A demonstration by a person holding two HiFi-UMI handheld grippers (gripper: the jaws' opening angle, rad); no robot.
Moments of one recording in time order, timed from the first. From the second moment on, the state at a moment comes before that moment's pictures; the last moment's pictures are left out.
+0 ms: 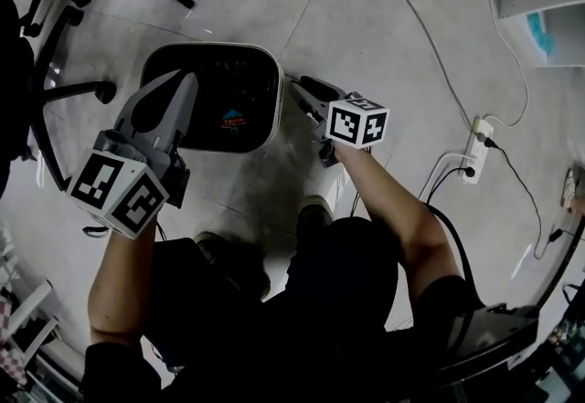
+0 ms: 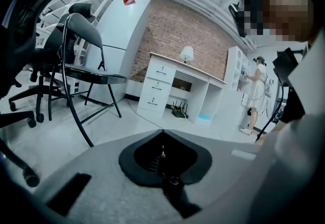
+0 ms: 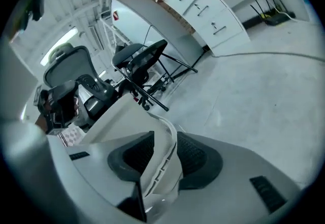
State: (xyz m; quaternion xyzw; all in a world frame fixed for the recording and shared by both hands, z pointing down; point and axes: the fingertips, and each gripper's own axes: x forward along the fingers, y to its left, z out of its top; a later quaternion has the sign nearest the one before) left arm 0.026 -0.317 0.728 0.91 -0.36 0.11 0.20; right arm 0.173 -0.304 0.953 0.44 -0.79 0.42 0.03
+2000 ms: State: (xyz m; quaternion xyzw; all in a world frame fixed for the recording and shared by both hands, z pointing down) left arm 0.045 -0.293 0.739 0.93 -0.30 0.13 0.19; right arm 0.176 -0.317 0.942 0.37 -0.77 0.52 0.06
